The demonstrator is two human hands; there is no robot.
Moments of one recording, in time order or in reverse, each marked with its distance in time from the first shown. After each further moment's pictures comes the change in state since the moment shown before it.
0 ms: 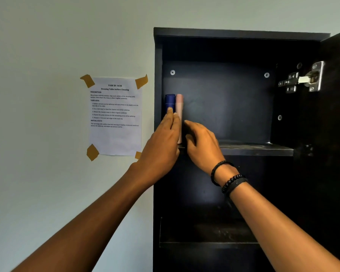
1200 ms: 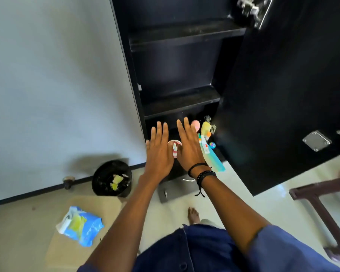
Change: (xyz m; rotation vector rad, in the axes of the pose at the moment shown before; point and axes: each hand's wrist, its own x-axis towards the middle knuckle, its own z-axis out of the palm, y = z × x) left_hand -0.434 0.019 0.210 -0.503 -0.638 -0.297; right_hand -0.473 0.042 0.129 -0.356 -0.414 0.685
